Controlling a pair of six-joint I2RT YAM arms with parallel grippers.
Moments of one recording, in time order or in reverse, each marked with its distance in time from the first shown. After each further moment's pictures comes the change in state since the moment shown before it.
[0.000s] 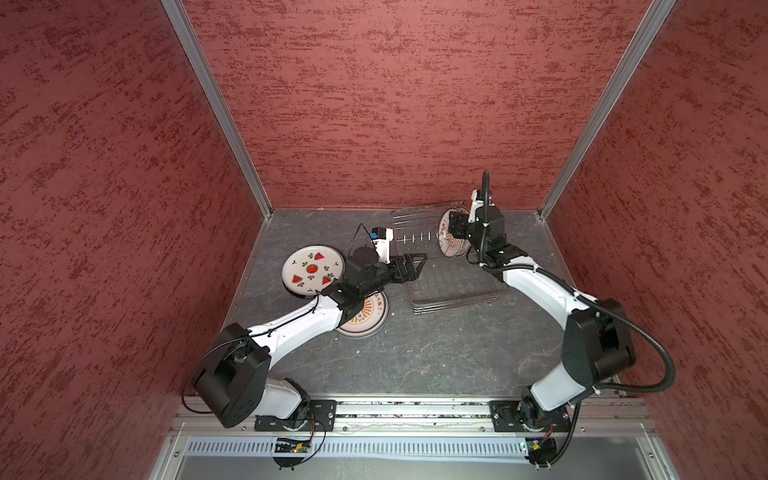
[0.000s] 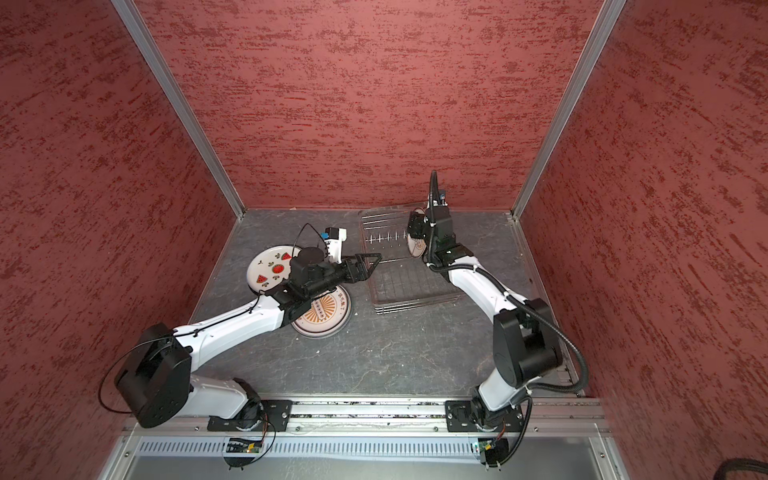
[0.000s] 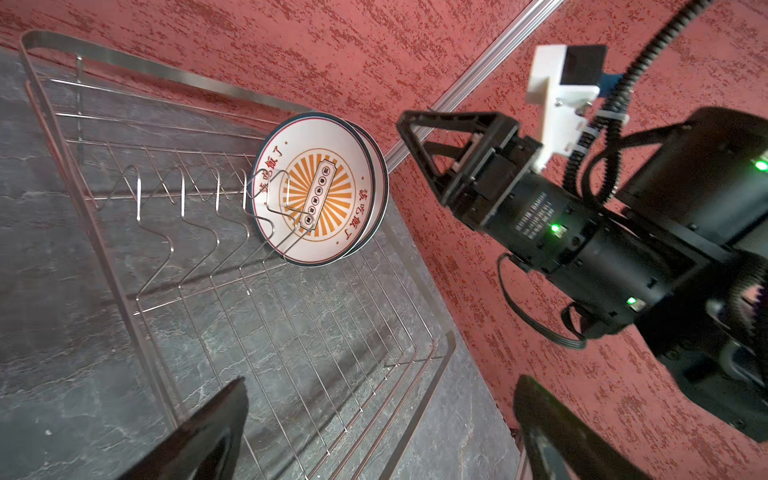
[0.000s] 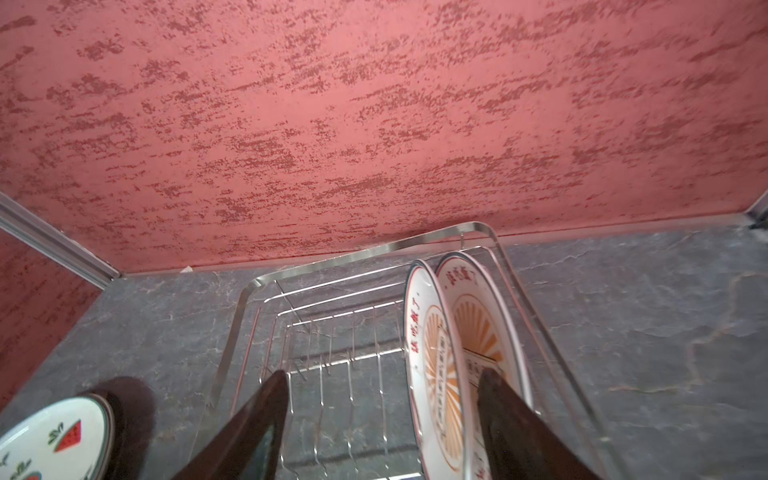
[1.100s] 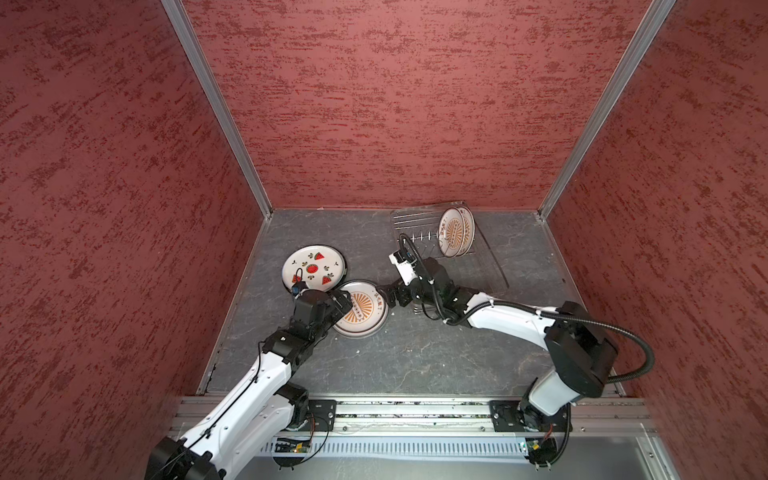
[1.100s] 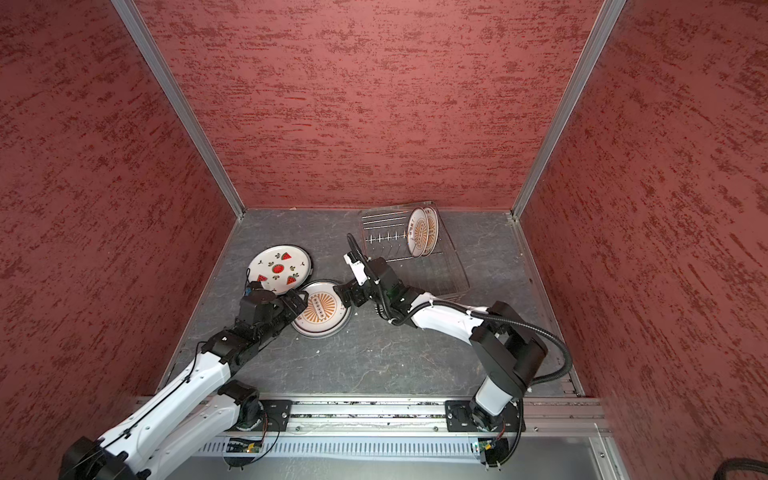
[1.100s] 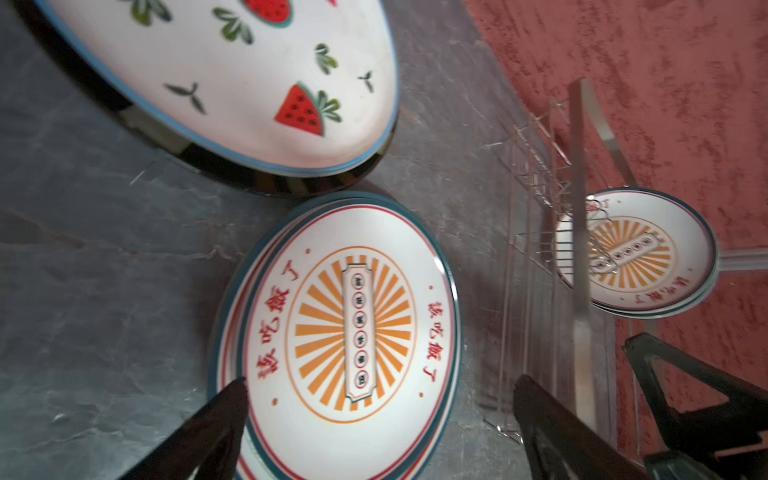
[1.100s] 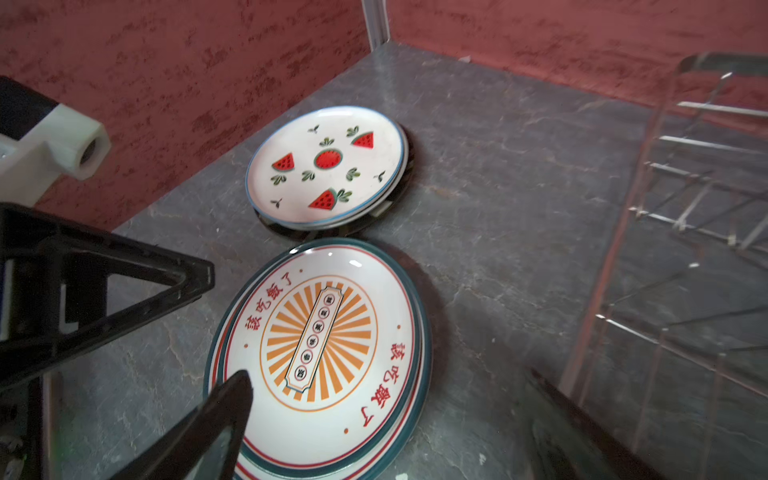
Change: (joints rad) left arm 0.259 -0.624 -0.399 -0.640 -0.306 -0.255; right arm 0.477 -0.077 -0.299 0.154 -0.218 -0.118
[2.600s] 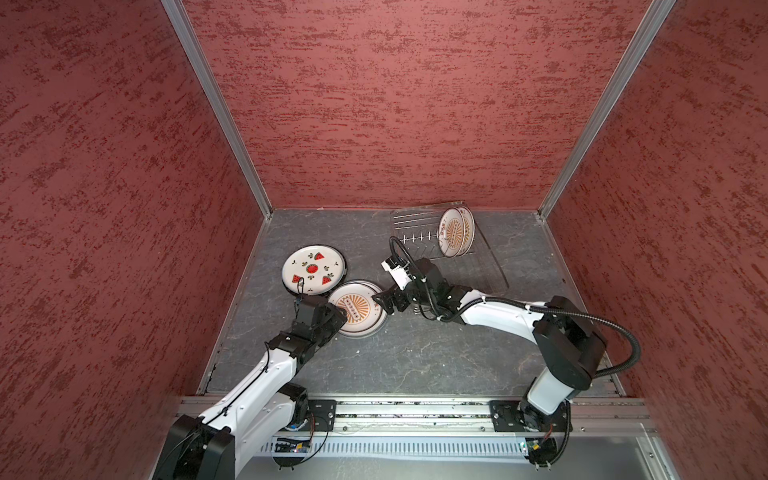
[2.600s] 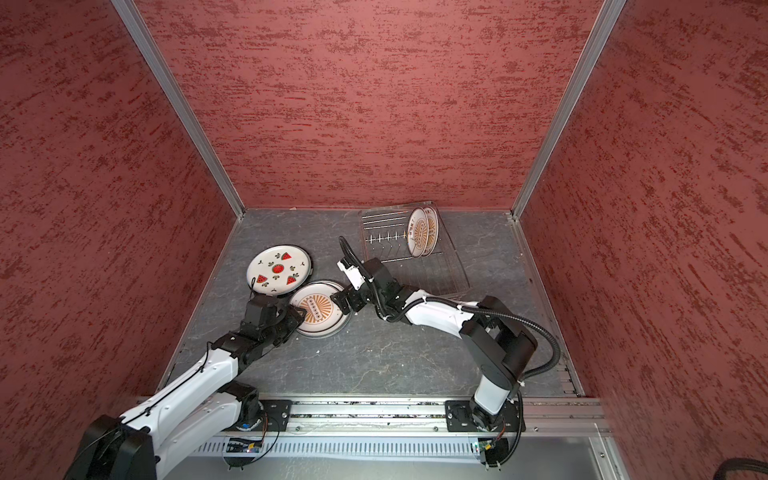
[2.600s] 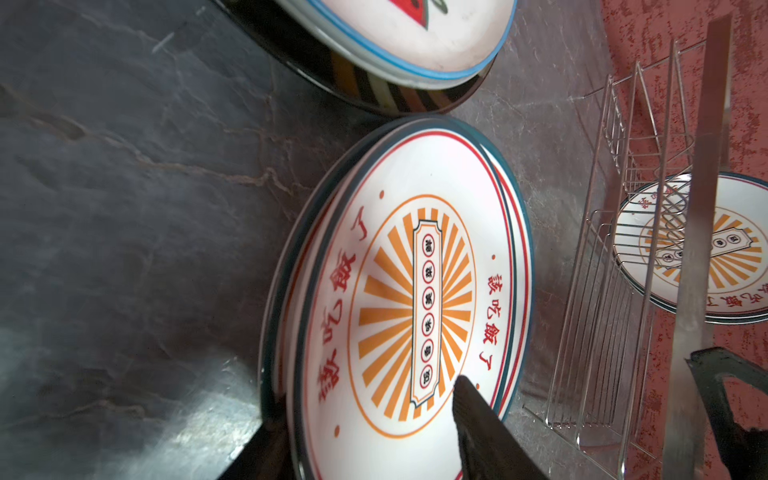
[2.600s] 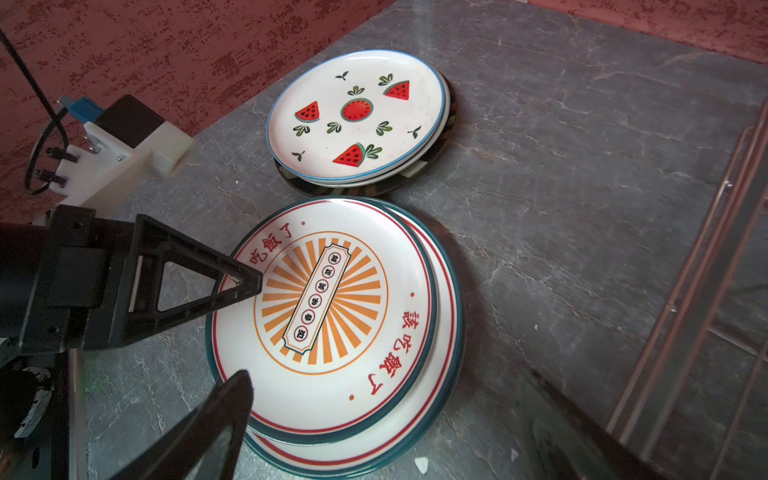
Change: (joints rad) left arm 0.096 0.102 -0.132 0.065 0.146 -0.077; right arm 0.000 0.112 0.064 -0.087 -0.150 -0.068
